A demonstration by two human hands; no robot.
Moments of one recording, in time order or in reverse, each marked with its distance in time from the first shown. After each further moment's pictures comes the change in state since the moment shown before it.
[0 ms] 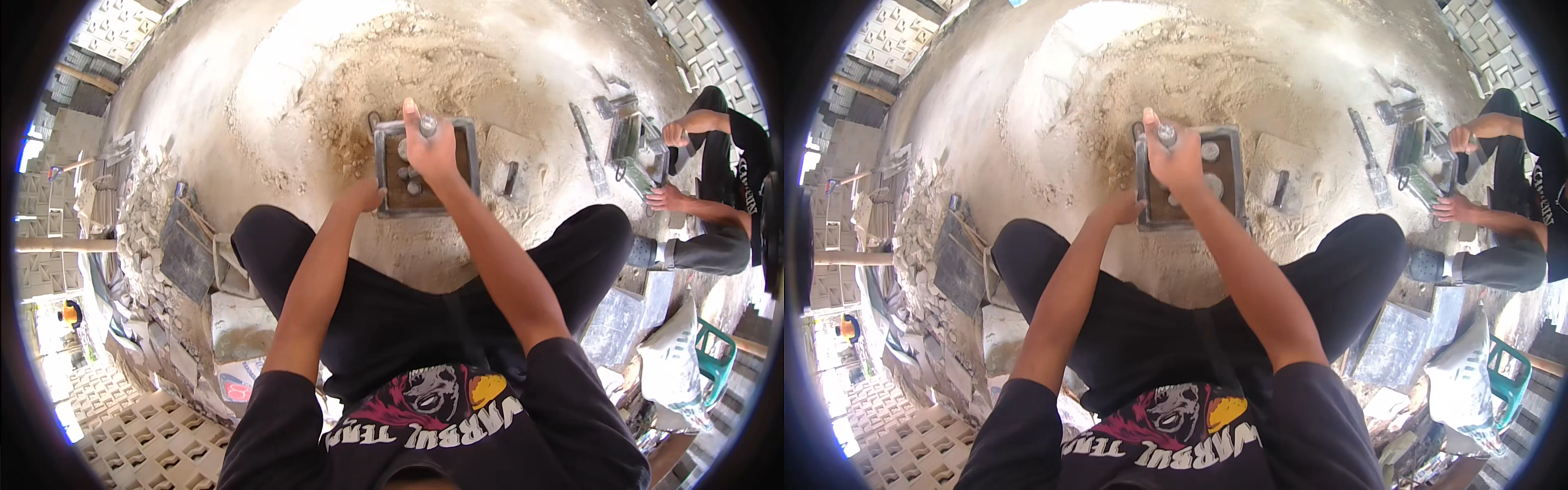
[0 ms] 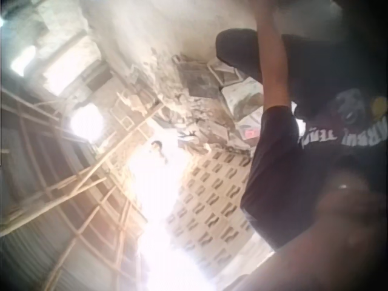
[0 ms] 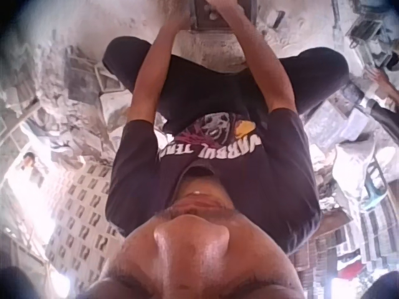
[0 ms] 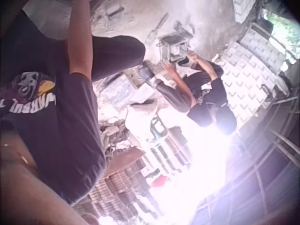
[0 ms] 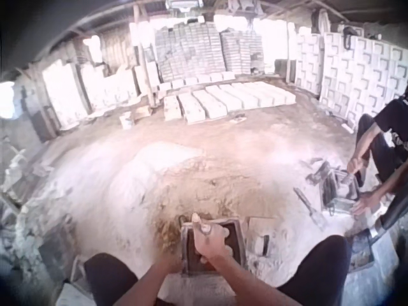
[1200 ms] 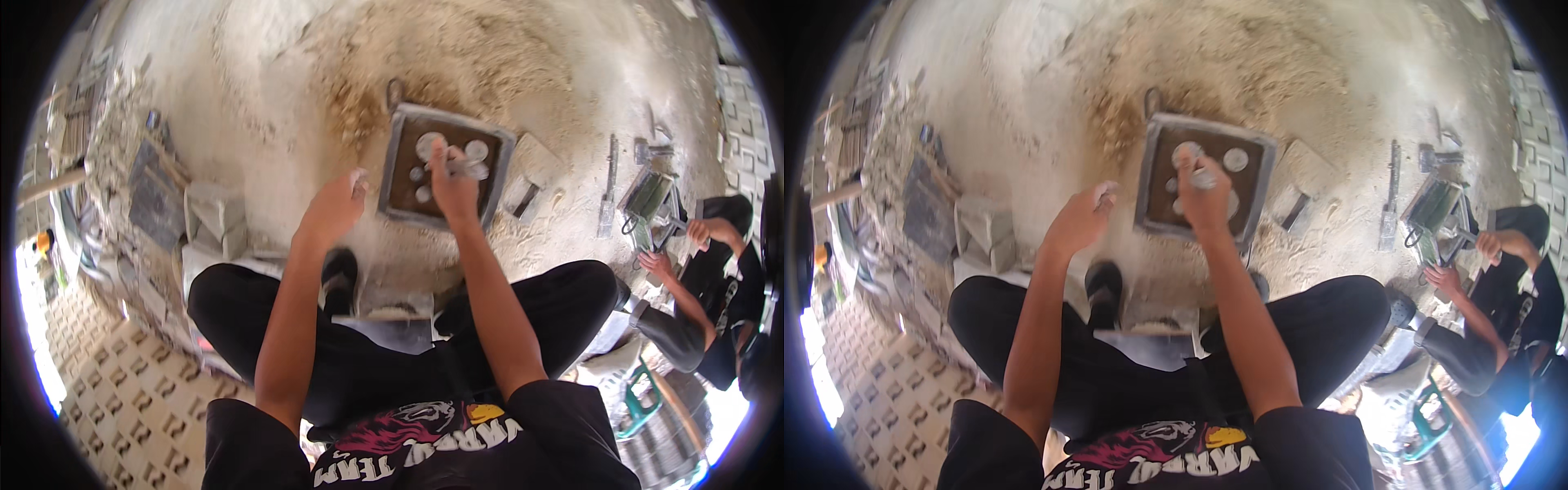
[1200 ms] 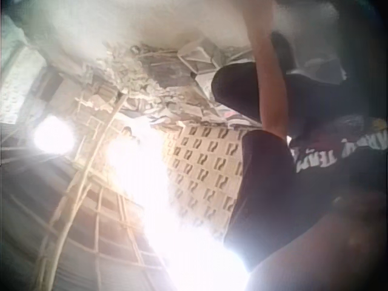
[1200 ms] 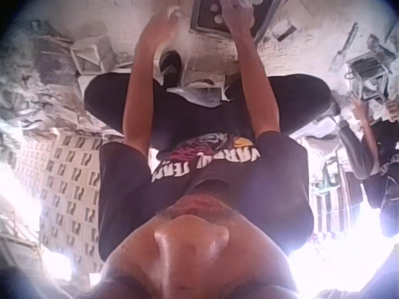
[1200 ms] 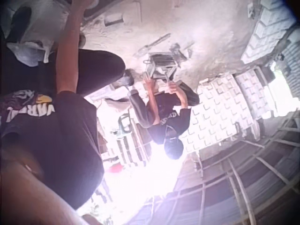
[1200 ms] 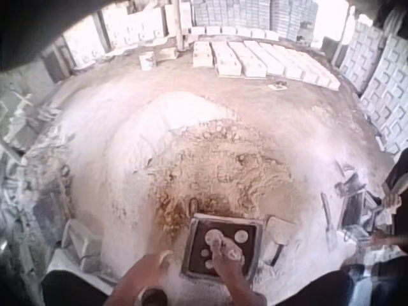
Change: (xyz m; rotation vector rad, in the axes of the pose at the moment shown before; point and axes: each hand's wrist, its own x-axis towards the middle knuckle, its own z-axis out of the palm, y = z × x) left_hand -0.083 0.019 -0.077 -0.623 0.144 -0.321; right_hand 0.000 0.097 0.016 -0.237 -0.121 0.346
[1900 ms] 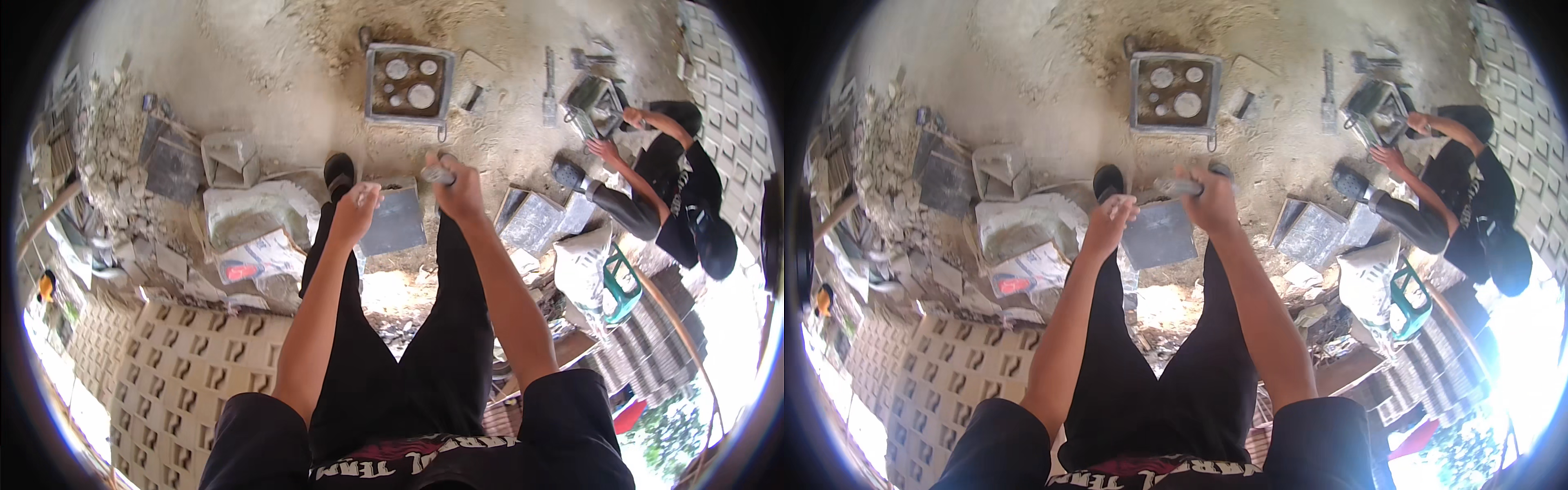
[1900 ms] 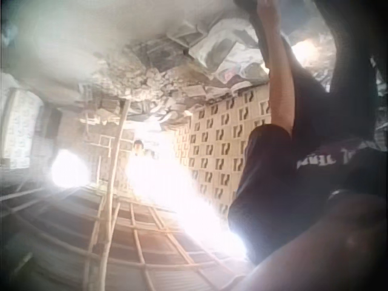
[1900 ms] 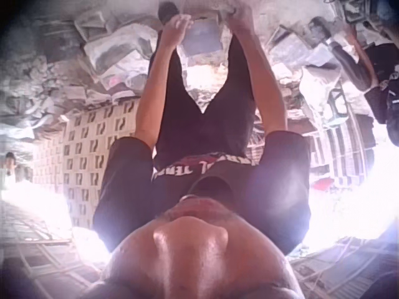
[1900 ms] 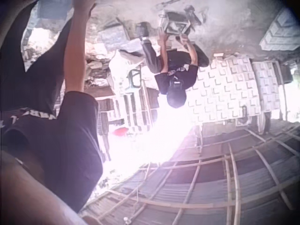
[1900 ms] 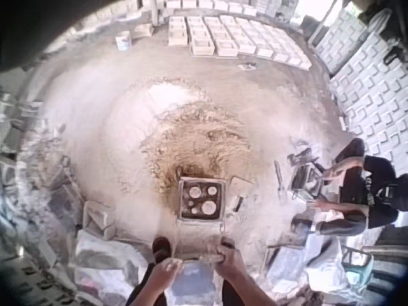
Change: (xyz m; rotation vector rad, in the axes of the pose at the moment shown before) left_hand -0.229 0.053 -0.007 -0.545 -0.217 -0.174; right_hand -0.178 -0.222 -0.128 -0.383 -0.144 0.015
